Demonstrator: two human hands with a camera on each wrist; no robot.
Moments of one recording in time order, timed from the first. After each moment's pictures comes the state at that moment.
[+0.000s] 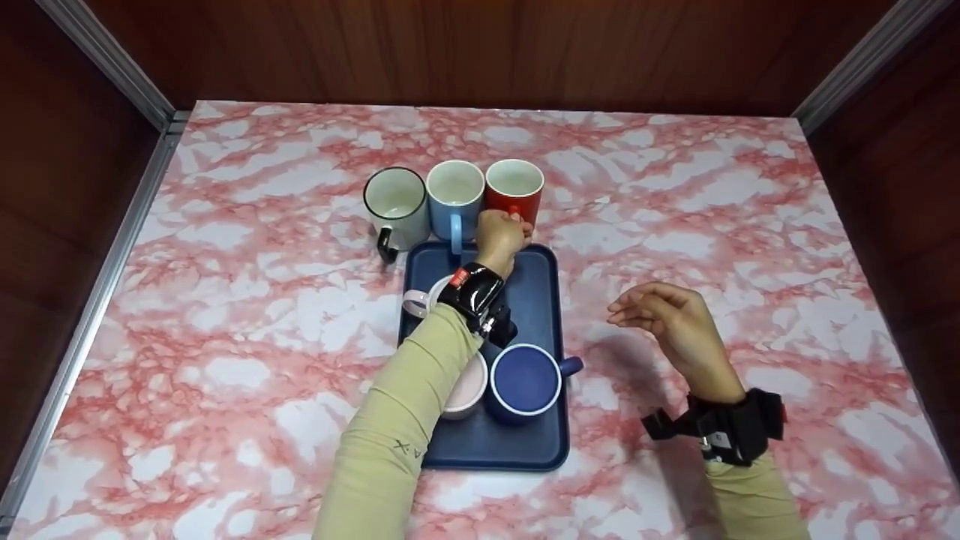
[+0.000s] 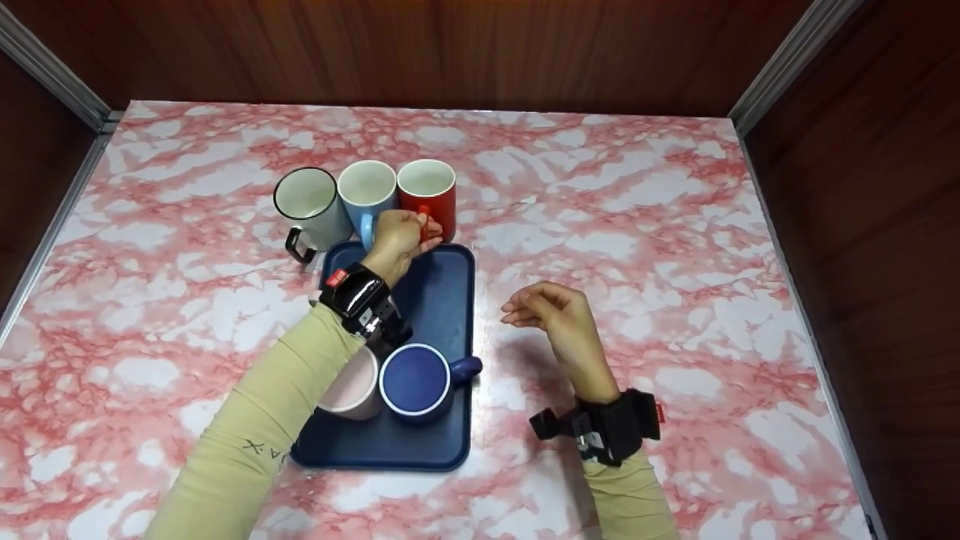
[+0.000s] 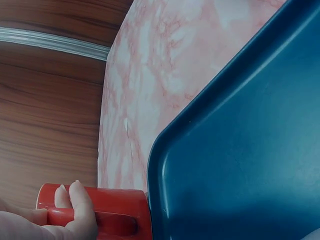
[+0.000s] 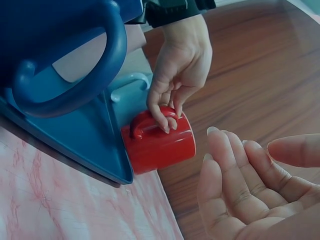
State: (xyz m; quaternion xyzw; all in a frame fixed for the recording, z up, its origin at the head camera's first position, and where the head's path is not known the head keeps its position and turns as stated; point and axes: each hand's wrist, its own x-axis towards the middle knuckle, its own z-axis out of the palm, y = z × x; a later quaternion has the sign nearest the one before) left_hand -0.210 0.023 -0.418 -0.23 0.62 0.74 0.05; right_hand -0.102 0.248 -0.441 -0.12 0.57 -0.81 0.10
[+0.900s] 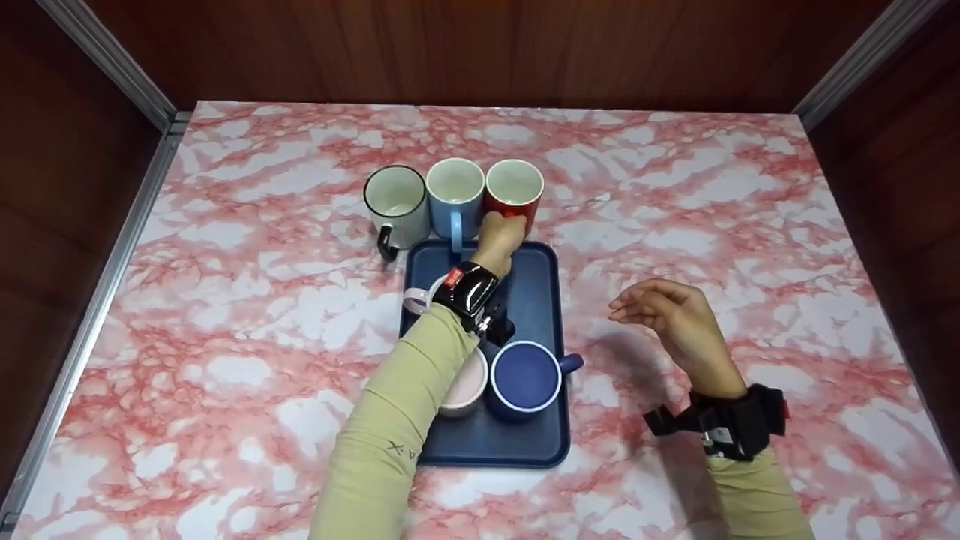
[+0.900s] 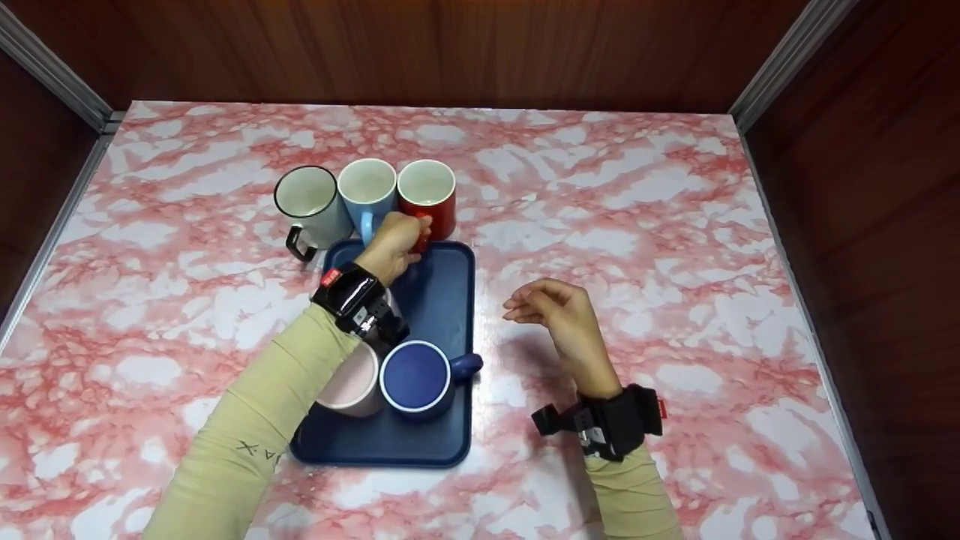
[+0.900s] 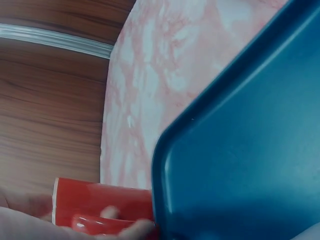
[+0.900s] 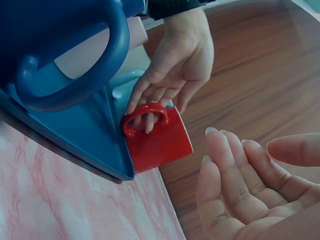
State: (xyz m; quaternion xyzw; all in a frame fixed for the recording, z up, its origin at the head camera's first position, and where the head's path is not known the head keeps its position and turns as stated) left_hand -0.209 0.017 -0.425 -0.20 0.71 0.67 0.07; right_hand -0.094 0.237 -0.420 -0.11 0.59 -0.80 0.09
